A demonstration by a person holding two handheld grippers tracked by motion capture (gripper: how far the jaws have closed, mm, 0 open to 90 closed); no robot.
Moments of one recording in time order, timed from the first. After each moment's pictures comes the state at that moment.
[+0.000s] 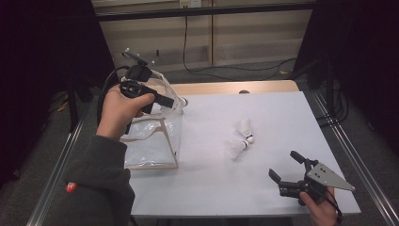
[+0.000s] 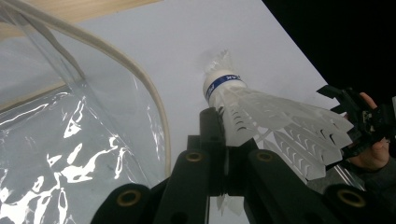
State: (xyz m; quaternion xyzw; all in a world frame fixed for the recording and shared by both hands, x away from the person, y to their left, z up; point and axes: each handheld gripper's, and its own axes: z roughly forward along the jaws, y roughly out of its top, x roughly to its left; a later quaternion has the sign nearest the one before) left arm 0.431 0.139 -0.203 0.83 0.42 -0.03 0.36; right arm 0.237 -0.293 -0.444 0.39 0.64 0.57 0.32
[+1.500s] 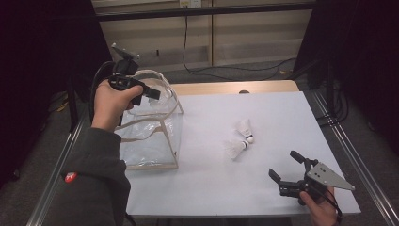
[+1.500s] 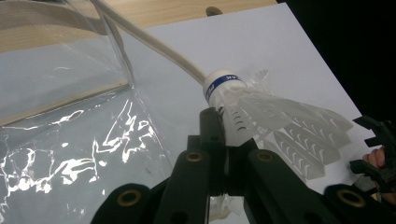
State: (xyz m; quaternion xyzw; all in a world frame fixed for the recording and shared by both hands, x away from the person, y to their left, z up) left arm 0.458 0.169 -0.208 0.80 0.49 0.00 0.36; right arm 0.239 -0.294 -0.445 0.39 0.65 0.57 0.32
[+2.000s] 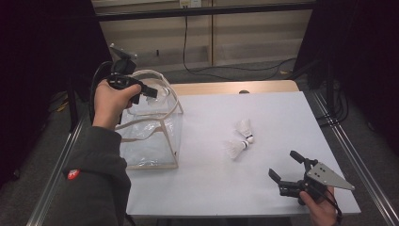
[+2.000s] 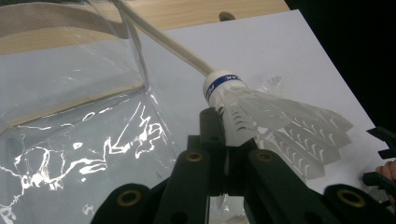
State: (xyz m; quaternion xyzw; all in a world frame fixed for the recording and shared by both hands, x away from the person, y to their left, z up) left arm 0.468 0.175 -0.214 0.79 0.50 0.01 0.36; right arm 0.239 -0.294 -0.445 0.39 0.65 0.57 0.32
